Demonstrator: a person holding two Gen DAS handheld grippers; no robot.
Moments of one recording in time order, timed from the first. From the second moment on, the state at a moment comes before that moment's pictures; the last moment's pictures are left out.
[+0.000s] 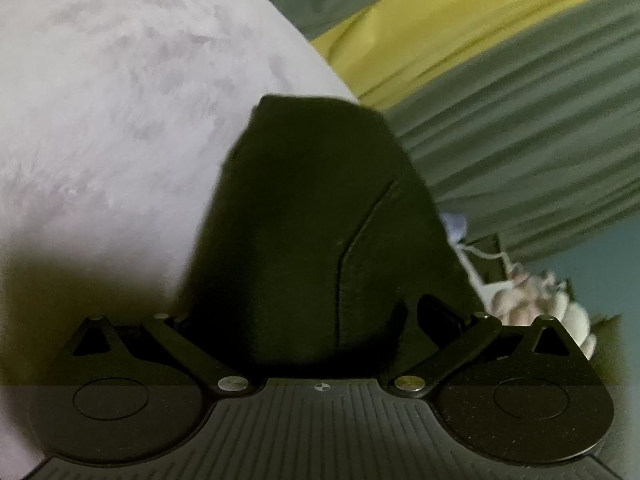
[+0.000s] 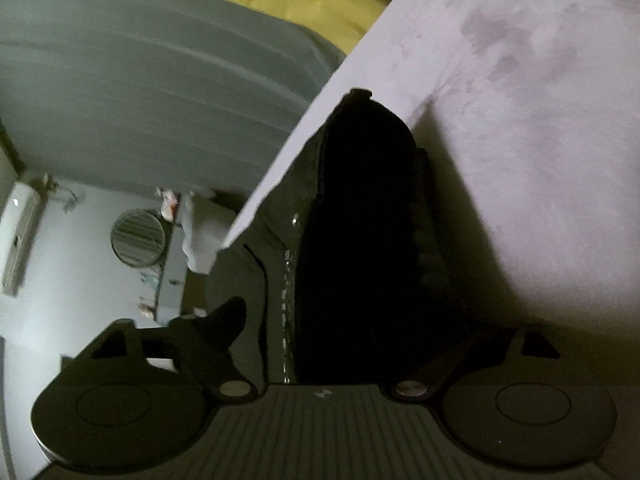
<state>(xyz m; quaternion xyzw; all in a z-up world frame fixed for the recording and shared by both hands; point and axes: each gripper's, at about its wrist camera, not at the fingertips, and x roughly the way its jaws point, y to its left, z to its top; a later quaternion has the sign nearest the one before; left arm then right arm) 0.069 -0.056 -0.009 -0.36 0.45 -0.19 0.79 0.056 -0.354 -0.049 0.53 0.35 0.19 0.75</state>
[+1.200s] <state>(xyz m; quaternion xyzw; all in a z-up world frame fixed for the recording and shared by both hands) 0.005 -0.093 0.010 -0.09 0.38 0.00 0.92 0.034 -0.301 0.003 0.19 0.37 -0.04 0.91</state>
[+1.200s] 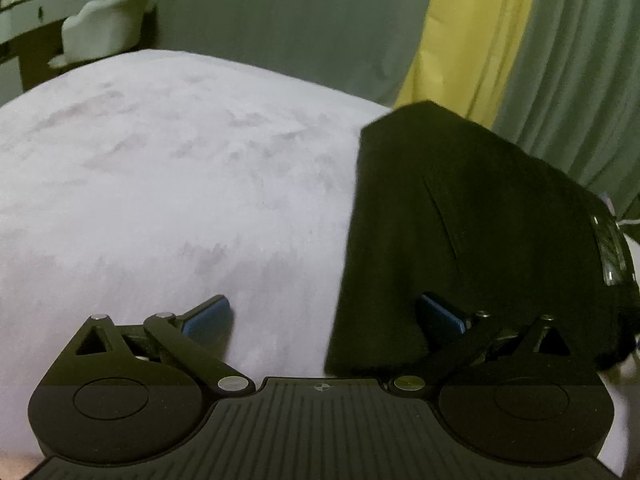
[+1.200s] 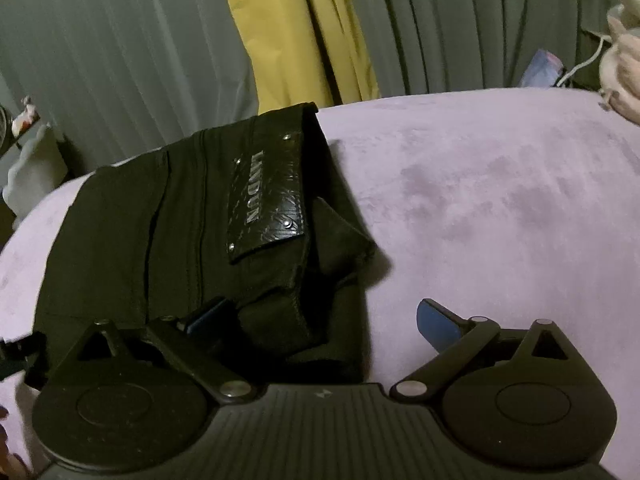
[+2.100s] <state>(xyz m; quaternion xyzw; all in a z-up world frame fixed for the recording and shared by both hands) -0.069 -0.120 0.026 -0.06 0.40 0.00 0.91 -0.061 -0.198 0.022 0.05 0.35 -0.02 0.94</state>
